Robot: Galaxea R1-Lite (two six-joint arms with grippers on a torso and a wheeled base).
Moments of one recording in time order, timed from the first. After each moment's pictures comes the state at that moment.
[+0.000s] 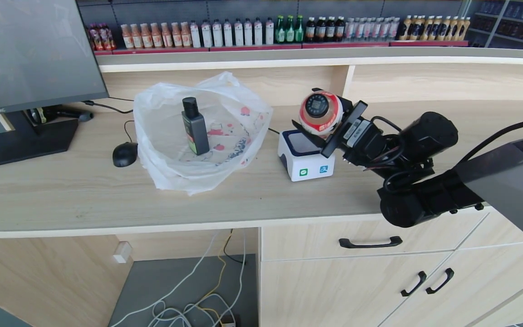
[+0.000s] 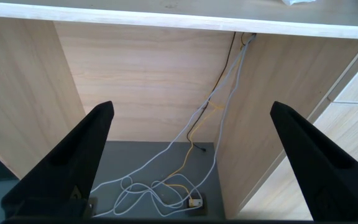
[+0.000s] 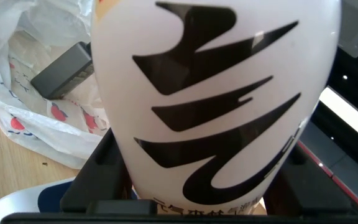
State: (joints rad) left arm 0.00 0.00 0.00 0.00 0.00 0.00; right arm 0.36 2.21 -1.29 -1.57 0.67 -0.76
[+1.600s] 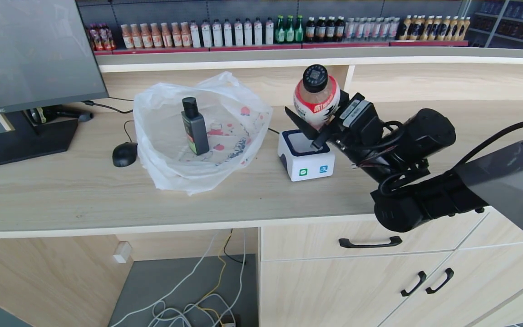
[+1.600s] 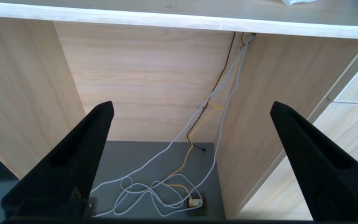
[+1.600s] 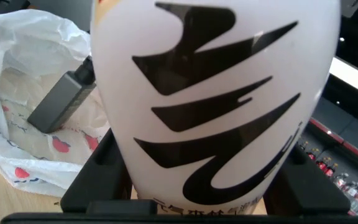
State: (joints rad) left arm 0.00 0.00 0.00 0.00 0.00 0.00; right arm 0.44 2.16 -1.27 -1.57 0.48 -0.63
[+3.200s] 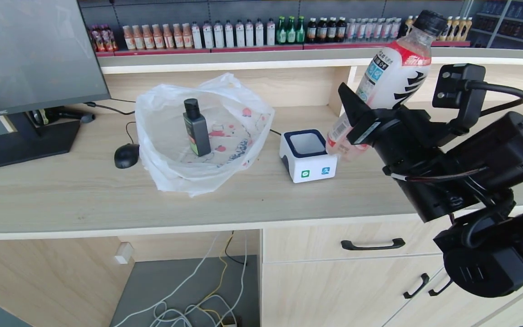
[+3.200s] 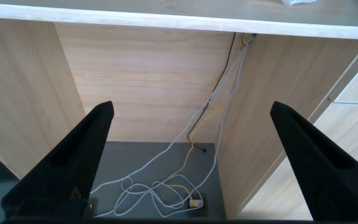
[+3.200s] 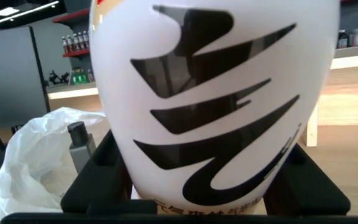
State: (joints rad) left arm 0.00 0.00 0.00 0.00 0.00 0.00; right arm 0.58 1.83 -0.83 -1.57 -0.20 -0.01
